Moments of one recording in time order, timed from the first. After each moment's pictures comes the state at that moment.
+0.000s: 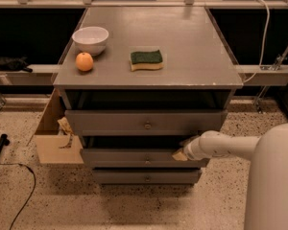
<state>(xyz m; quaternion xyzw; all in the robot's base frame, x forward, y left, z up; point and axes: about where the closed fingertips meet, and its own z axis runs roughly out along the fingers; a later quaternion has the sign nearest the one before) 0.638 -0.177 0.424 -0.41 0.86 0.05 0.29</state>
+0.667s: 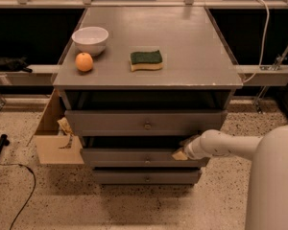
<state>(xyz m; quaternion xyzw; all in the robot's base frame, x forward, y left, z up) 0.642 -0.177 0.423 -0.41 0.86 0.06 0.29</state>
